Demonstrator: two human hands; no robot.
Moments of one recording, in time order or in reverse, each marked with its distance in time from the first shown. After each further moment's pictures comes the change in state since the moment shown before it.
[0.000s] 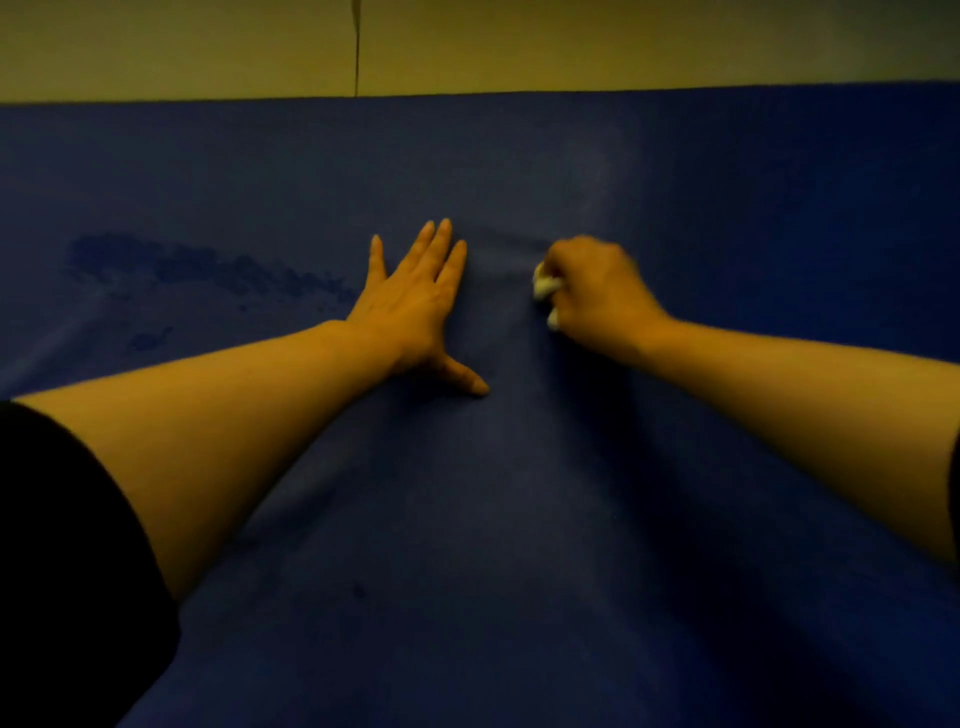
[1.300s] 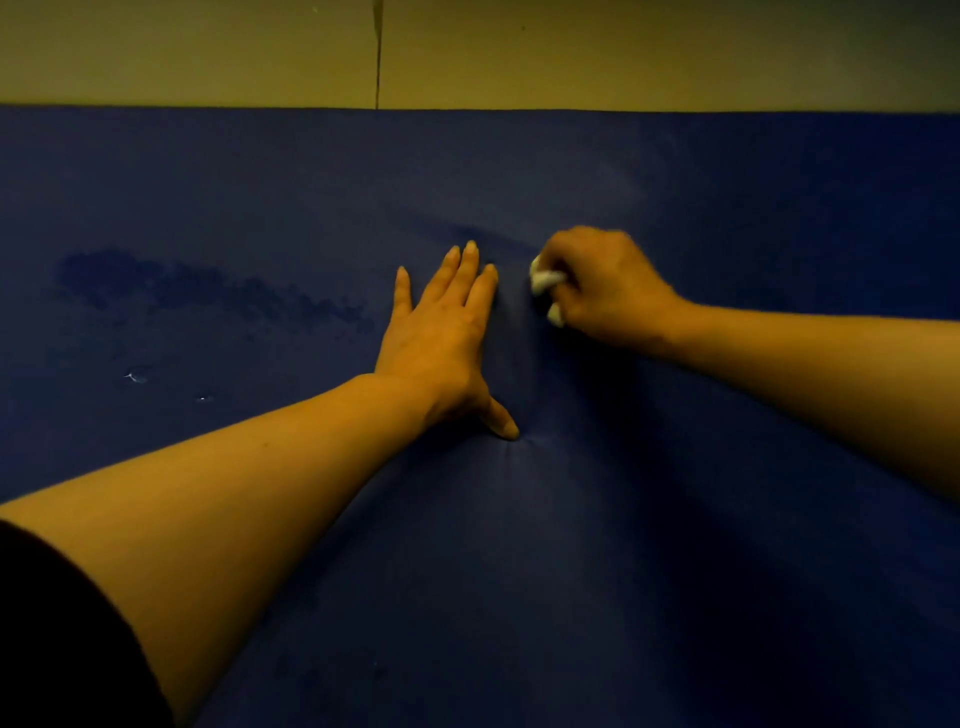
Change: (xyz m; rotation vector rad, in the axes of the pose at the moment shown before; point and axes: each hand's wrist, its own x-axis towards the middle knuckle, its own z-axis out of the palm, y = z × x) left_hand 0.009 -0.001 0.006 -0.146 0.045 -0.016; right_hand 0.046 -0.015 -0.003 0.028 -0.034 -0.096
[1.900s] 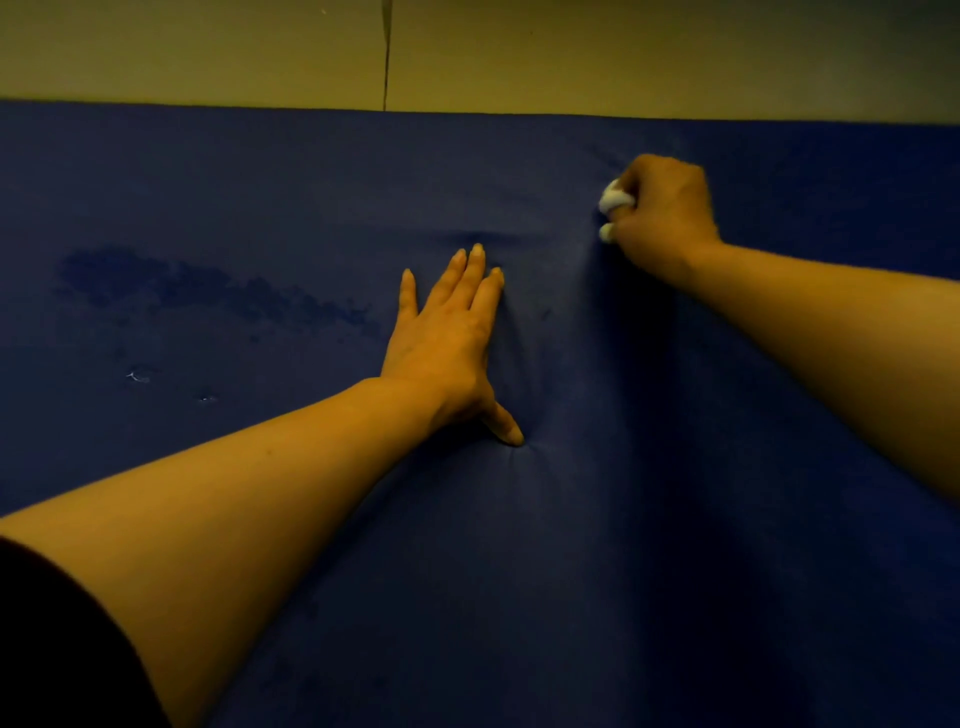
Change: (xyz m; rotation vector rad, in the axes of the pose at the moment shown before) left_hand 0.003 -0.002 0.002 -0.034 0.022 0.000; right_hand 0.041 0.026 -0.031 0.043 0.250 0.343
